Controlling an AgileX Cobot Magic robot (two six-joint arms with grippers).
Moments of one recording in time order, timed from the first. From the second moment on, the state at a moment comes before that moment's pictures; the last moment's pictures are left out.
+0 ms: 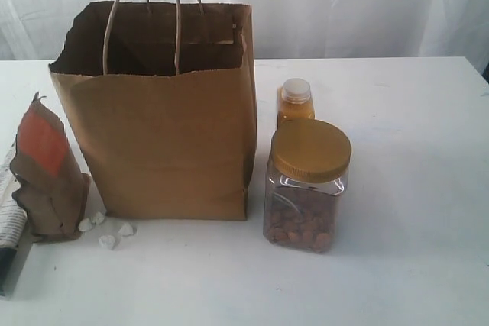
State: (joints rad) left arm 0.15 0.01 -0.26 0.21 0.42 -0.13; right arm -0.23 0.00 0.00 -0.04 0.35 -0.04
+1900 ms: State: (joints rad) left arm -0.07 0.87 -0.69 -0.45 0.57 0.56; right arm -0.23 0.00 0.00 -0.04 0.35 -0.04
